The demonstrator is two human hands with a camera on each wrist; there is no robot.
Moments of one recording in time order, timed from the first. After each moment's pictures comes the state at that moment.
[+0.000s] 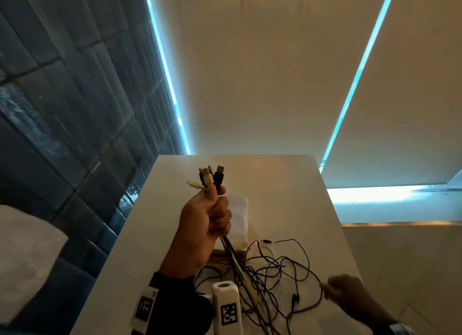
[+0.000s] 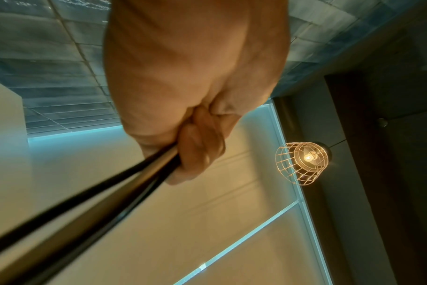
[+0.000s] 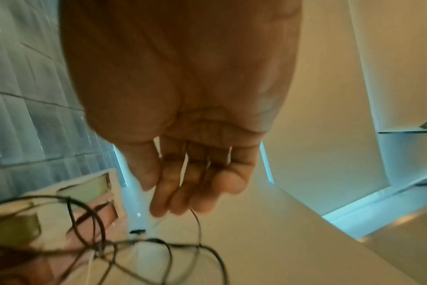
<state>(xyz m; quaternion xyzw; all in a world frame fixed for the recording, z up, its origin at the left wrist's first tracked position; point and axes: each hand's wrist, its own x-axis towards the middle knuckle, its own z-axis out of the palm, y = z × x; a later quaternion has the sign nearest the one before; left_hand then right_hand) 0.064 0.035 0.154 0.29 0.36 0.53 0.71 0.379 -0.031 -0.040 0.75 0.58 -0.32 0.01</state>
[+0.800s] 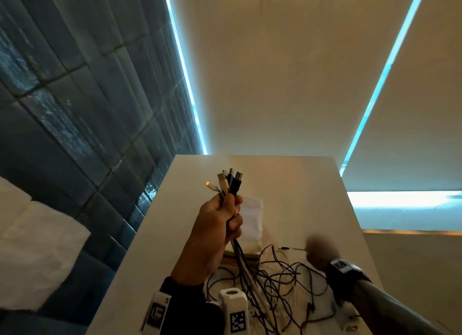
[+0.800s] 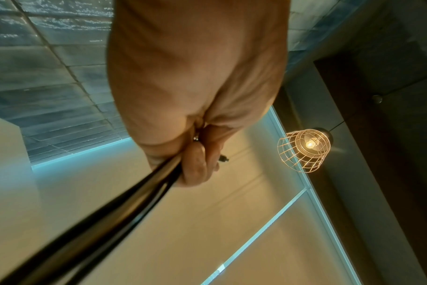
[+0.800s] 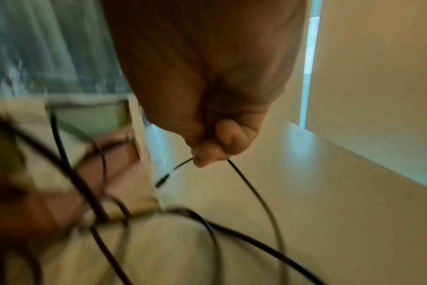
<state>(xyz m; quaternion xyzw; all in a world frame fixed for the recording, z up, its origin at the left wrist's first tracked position) 0.068 0.032 0.154 0.38 0.48 0.50 0.61 0.320 0.096 -0.069 0.73 0.64 -0.23 0.07</state>
